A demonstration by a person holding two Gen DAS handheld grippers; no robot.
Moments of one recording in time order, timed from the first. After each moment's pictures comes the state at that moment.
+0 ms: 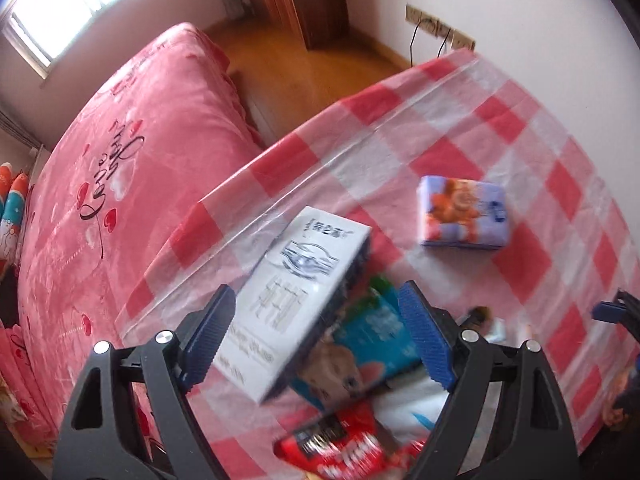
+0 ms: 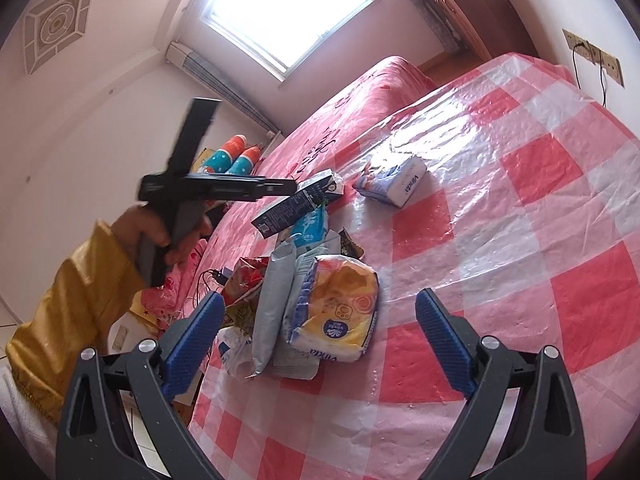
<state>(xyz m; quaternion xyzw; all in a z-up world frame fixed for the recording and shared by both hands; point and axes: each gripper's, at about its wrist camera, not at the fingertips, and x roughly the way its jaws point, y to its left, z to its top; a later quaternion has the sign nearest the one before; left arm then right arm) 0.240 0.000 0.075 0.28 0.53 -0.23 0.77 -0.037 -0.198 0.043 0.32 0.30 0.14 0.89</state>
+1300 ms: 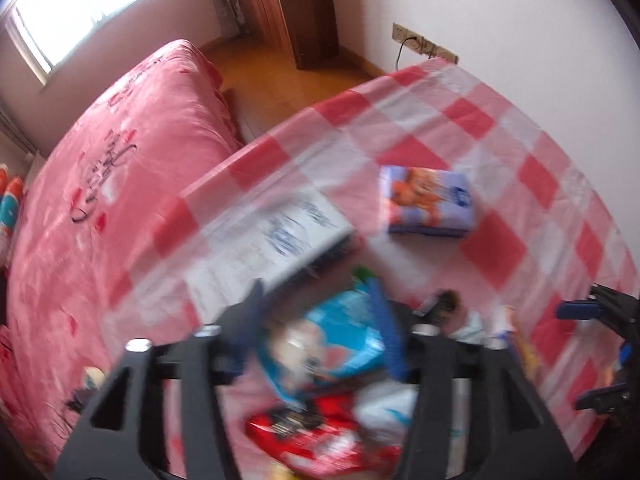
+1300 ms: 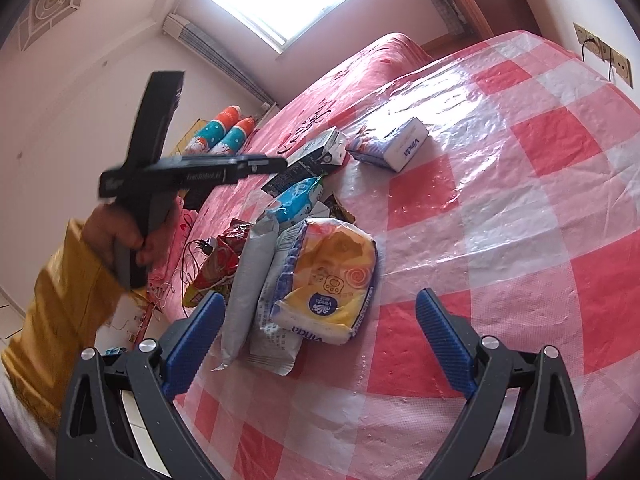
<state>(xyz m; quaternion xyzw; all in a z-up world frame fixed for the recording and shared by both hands) 0.205 0.003 0.079 0.26 0.49 -0.26 0.79 -0.024 -0.182 0.026 0.29 0.35 0.14 0.88</state>
